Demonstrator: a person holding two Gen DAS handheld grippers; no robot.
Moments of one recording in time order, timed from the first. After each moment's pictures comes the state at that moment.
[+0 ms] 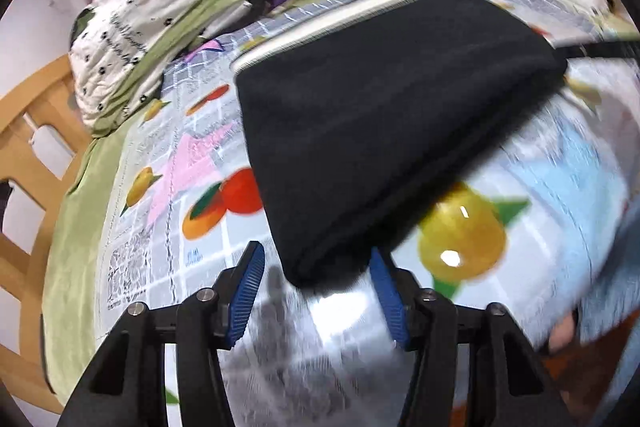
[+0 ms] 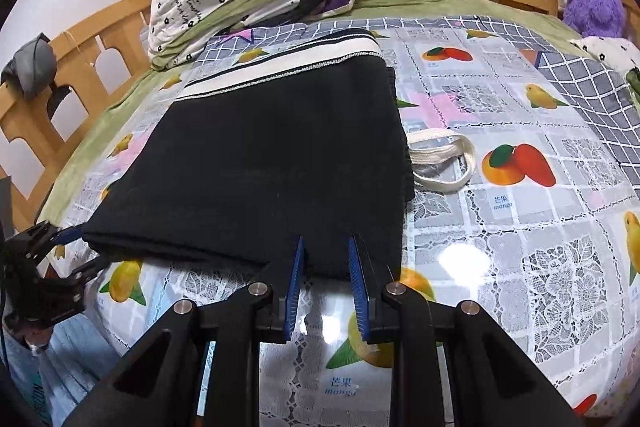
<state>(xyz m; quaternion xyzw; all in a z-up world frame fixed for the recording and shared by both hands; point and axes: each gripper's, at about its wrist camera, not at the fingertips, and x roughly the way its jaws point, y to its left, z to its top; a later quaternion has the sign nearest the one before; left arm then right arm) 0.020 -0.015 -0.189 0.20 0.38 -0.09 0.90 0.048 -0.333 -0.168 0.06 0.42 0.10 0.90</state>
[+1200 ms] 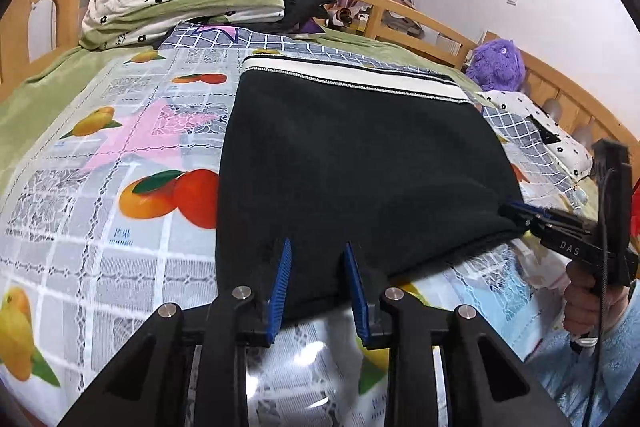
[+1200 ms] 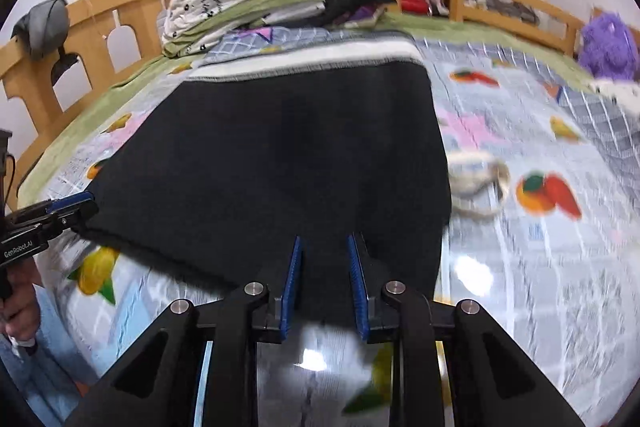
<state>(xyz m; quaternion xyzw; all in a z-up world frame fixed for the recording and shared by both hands) 0.037 0.011 -0.197 -0.07 0.35 -0.15 0.92 0.057 -0.303 -0.193 0.01 0.39 0.11 0.91</state>
